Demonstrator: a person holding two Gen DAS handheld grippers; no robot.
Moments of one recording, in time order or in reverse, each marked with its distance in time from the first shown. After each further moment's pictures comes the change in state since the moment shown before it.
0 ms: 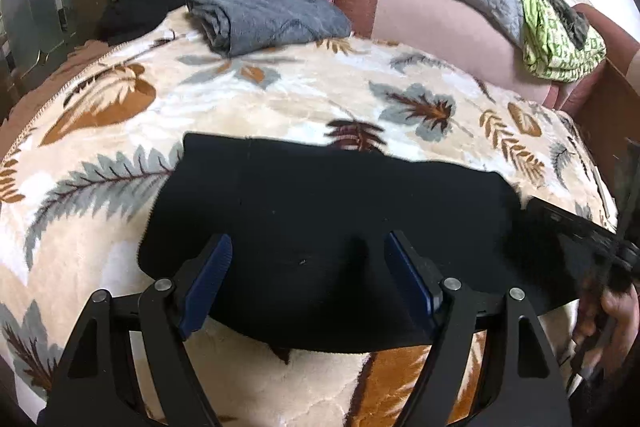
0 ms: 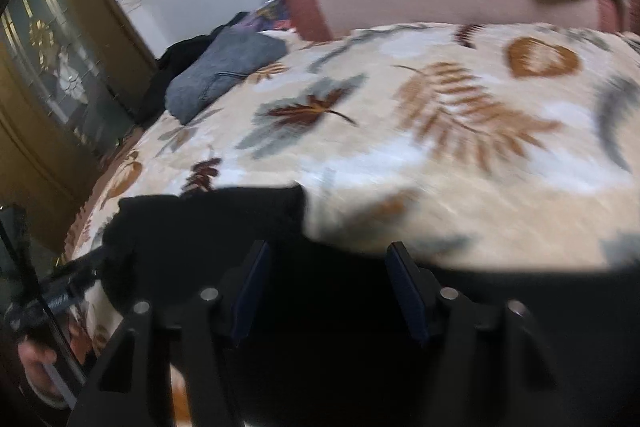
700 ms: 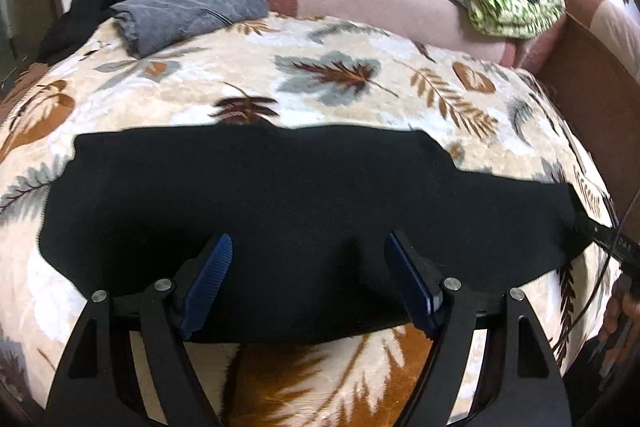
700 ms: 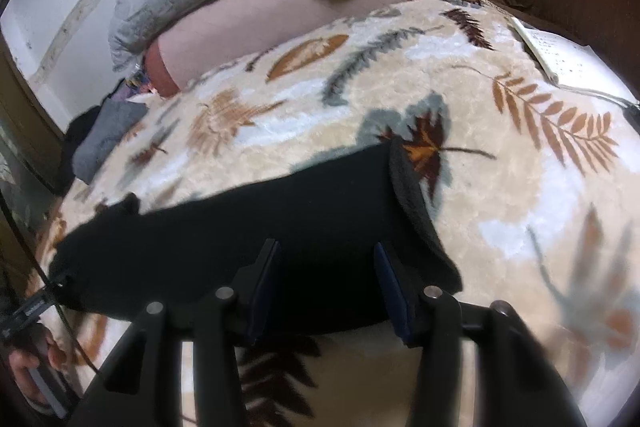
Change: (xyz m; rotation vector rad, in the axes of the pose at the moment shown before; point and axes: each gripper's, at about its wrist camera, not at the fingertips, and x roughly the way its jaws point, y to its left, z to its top) left arm 0.011 -0.072 -0.013 0.111 0.050 -0.103; right arm -0.156 -0.135 -0.090 0.279 -0.136 -0.318
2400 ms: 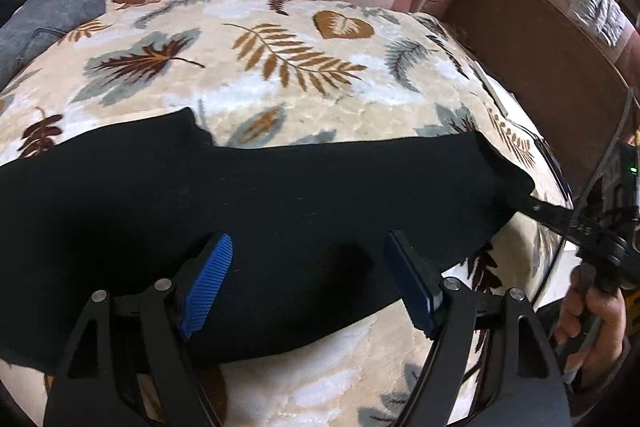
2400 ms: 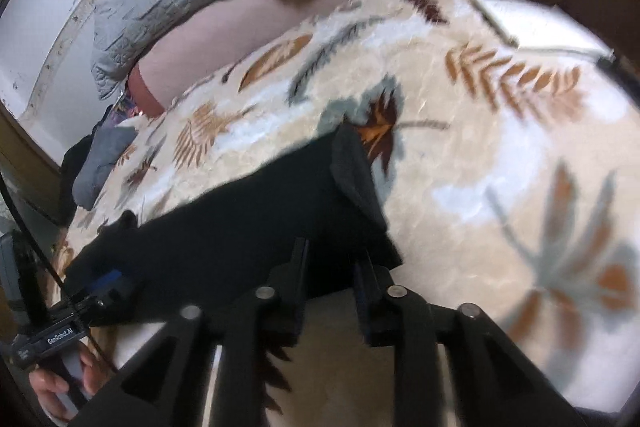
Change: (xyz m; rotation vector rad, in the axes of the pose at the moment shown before) left arm 0.033 -0.130 0.002 0.186 0.129 -0.286; right arm -0.021 -0.031 -0.011 0.145 -0.022 -0.035
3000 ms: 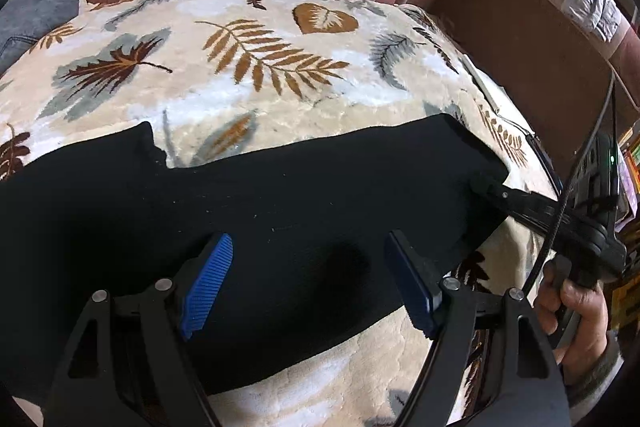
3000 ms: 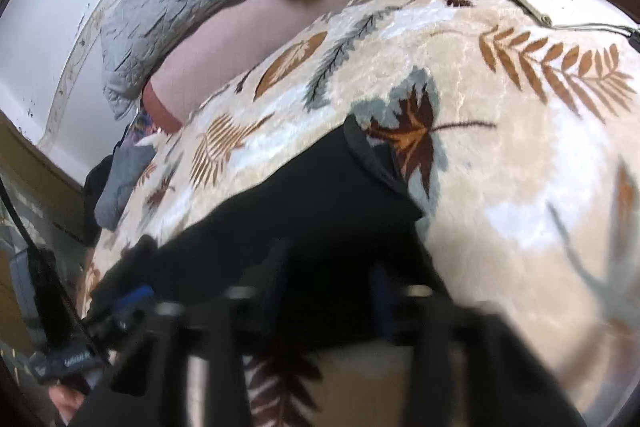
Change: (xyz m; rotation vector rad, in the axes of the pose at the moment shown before) left arm 0.018 -0.011 0.015 0.037 0.037 -0.059; right arm 0.039 -0.003 0.010 0.068 0.026 0.123
